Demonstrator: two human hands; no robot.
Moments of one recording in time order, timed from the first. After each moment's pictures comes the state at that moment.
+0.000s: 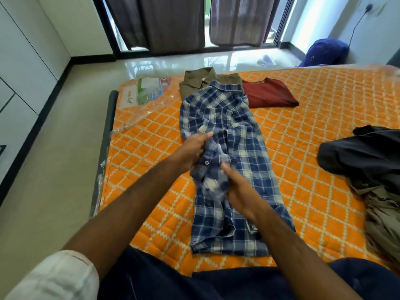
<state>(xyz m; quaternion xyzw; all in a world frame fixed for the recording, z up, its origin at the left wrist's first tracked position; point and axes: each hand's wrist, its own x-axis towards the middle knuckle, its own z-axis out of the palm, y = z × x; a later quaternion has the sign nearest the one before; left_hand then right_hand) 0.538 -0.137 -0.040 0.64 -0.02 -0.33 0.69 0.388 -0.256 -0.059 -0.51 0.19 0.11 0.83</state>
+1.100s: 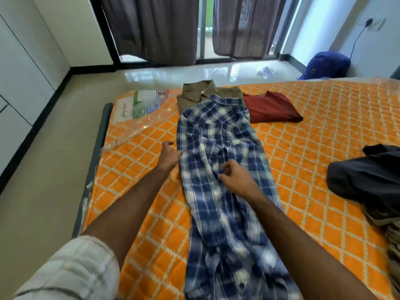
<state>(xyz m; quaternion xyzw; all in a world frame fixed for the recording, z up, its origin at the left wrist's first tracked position) 0.654 -0.118 -0.118 0.81 0.05 -0.16 0.57 0.500 -0.311 -0.076 -0.91 0.16 0.07 0.39</state>
